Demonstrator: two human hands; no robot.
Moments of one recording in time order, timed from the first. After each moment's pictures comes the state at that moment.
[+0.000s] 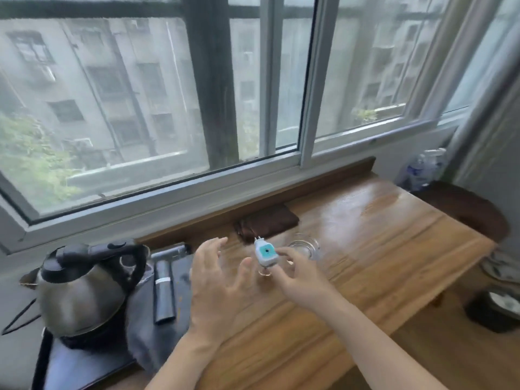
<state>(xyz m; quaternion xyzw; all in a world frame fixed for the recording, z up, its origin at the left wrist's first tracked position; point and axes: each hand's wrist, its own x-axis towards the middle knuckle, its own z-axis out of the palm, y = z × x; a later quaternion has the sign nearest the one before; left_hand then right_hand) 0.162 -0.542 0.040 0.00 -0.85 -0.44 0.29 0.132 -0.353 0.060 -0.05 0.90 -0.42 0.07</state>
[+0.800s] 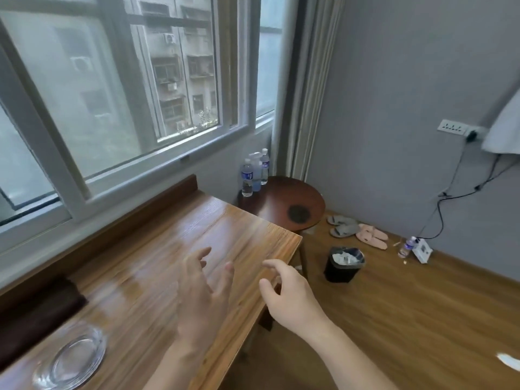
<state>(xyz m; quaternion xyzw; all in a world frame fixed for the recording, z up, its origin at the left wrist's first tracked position) 0.043 -0.121 0.034 -0.14 -0.83 -0.53 0.12 0.128 0.044 0.063 0.17 0.88 -0.44 -0.05</state>
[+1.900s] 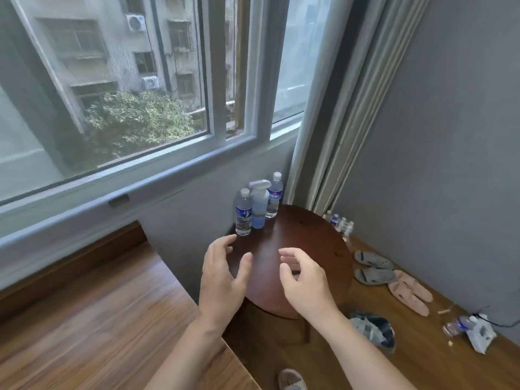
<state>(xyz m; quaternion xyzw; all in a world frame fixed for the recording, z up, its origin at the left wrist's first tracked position) -0.294 0.196 -0.017 -0.11 -0.82 -0.55 0.14 -0.240 0.363 0.017 0.16 0.88 -0.45 -0.08</state>
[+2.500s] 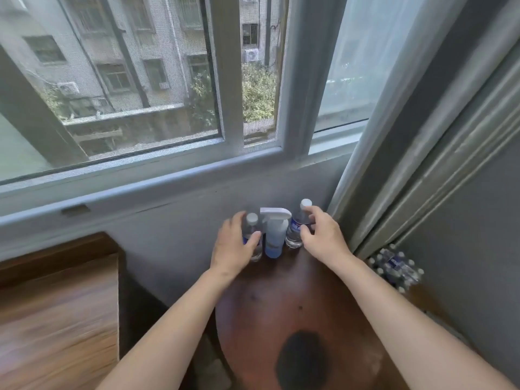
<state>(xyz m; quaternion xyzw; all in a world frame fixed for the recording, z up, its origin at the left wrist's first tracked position) -0.529 0.319 -0.070 0.08 -0.91 -0.40 0.03 -0.561 0.542 -0.031 -0.01 0.93 -0.38 0.02</state>
